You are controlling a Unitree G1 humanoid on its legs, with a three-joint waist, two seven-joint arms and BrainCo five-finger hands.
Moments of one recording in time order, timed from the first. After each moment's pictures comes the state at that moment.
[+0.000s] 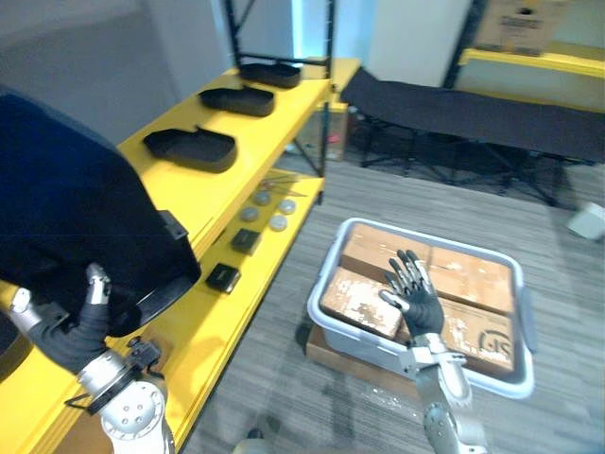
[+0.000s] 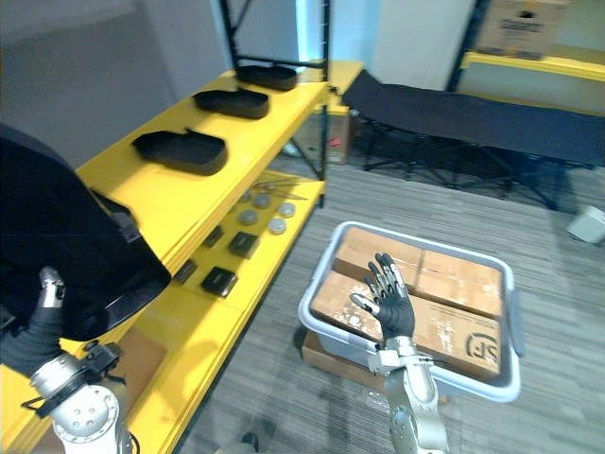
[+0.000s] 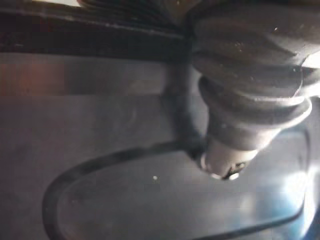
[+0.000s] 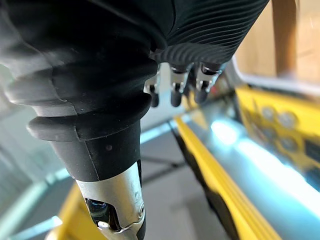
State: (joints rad) left arm 0.35 -0.02 0.36 -0.44 0.07 -0.48 0.54; right arm 0.11 -0.08 0.12 0.07 0.50 -0.27 0.08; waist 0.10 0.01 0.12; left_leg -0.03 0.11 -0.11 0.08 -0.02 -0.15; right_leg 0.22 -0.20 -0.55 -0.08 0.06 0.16
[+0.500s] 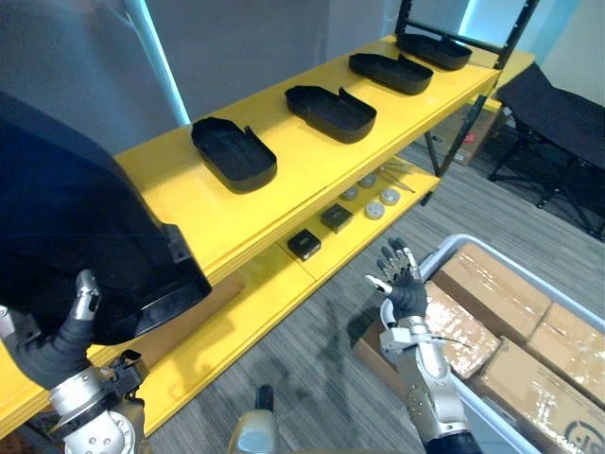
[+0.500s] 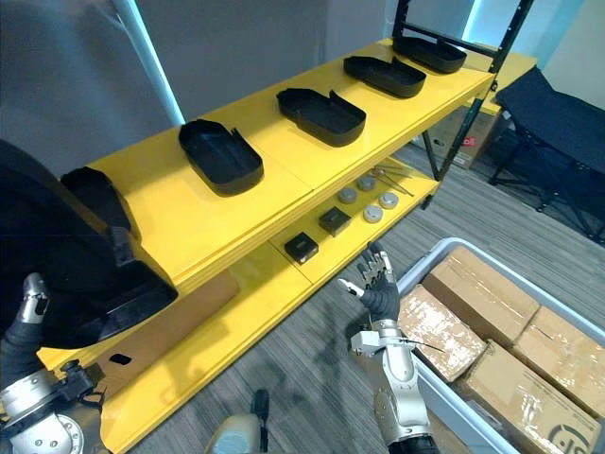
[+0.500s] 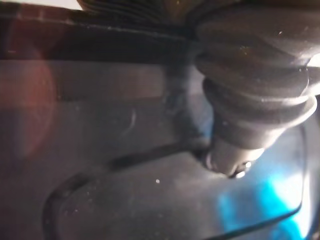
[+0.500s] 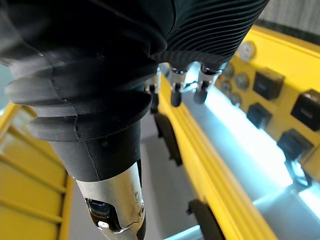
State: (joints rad) left arm 0.37 0.00 0.35 -0.51 -0.09 -0.52 0.22; right arm 0.04 -0.06 0.14 0.09 0.41 -0.31 -0.01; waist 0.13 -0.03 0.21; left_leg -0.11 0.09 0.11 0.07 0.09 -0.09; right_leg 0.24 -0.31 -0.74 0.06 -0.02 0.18
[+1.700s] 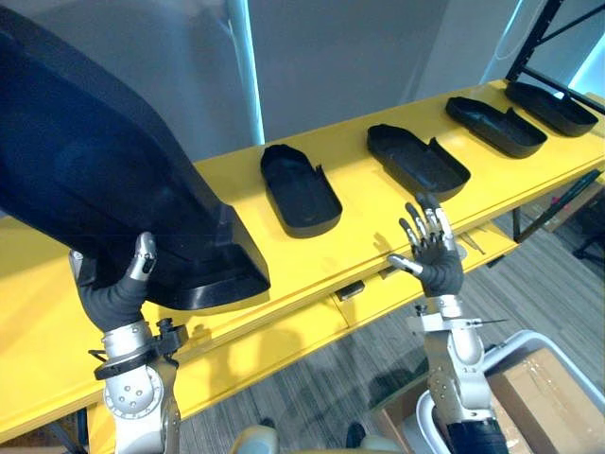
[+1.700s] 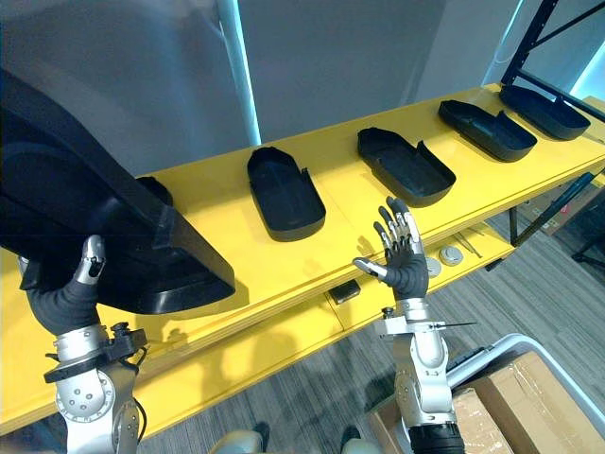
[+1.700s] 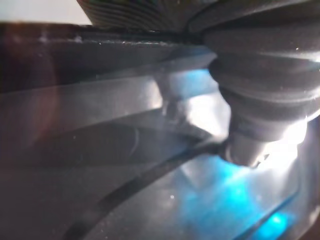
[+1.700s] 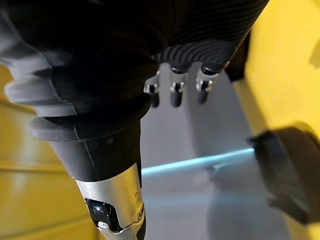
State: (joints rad) left arm 0.20 0.07 0.19 -0.43 -0.12 -0.49 0.18; right arm -0.01 -0.14 0.02 -0.08 0.40 -0.39 0.15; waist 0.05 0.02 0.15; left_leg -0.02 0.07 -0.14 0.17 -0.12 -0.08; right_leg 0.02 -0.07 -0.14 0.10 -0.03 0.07
